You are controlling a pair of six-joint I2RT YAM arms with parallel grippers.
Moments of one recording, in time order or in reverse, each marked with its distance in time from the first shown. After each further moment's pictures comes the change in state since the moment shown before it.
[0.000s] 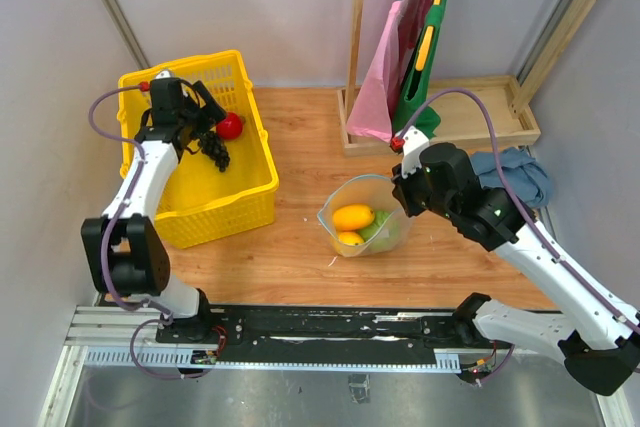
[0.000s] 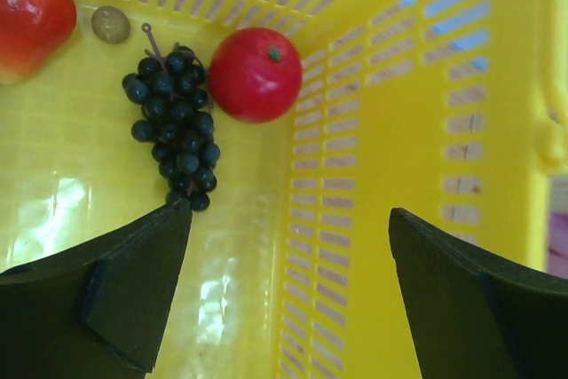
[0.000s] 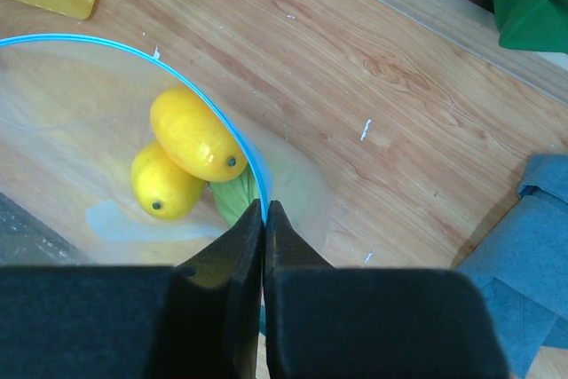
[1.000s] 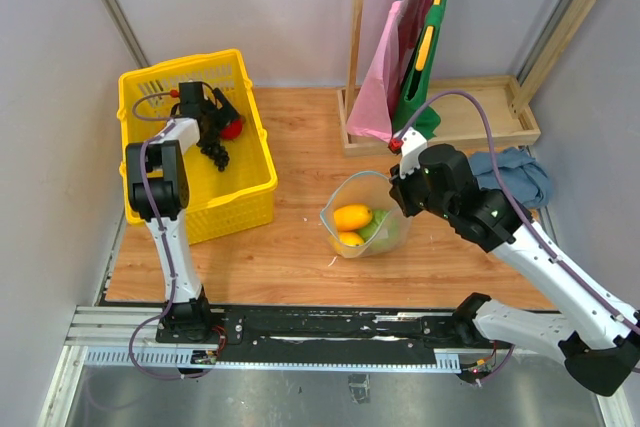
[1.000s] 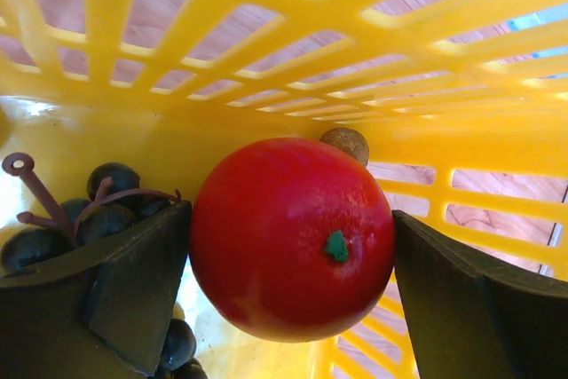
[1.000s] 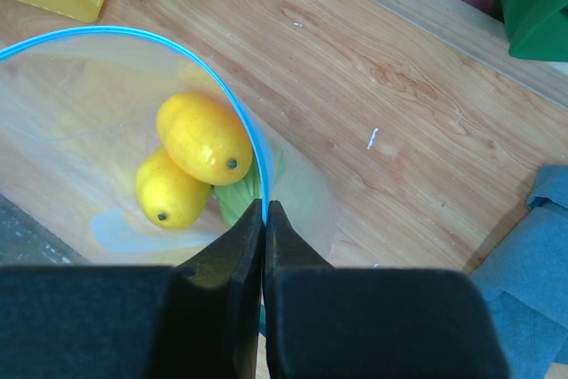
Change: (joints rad) left arm 0.051 0.698 0.310 0.225 0.118 -0.067; right arm 0.000 -0.006 -0.032 0.041 -0.014 -0.001
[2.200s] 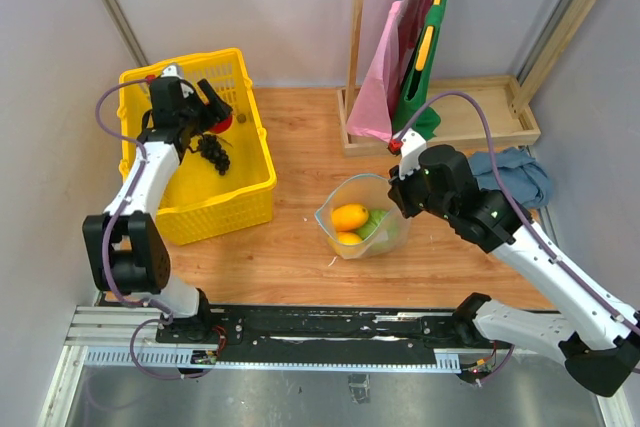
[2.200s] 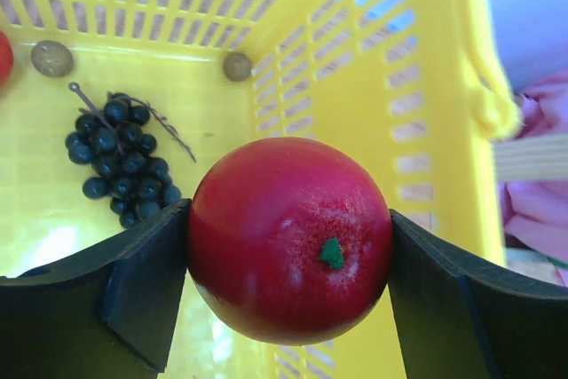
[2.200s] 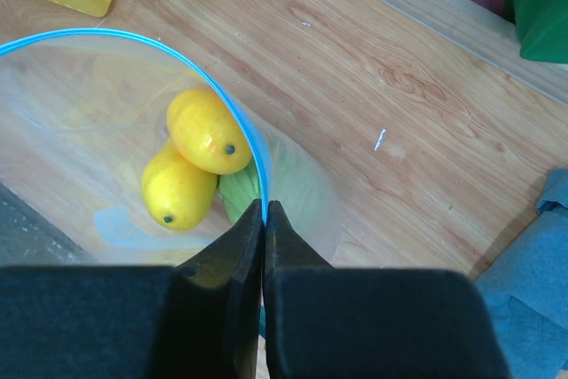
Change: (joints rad) left arm -0.020 -0.600 -0.324 -0.050 0.025 0.126; right arm 0.000 0.001 -0.008 0.010 -0.021 0.002
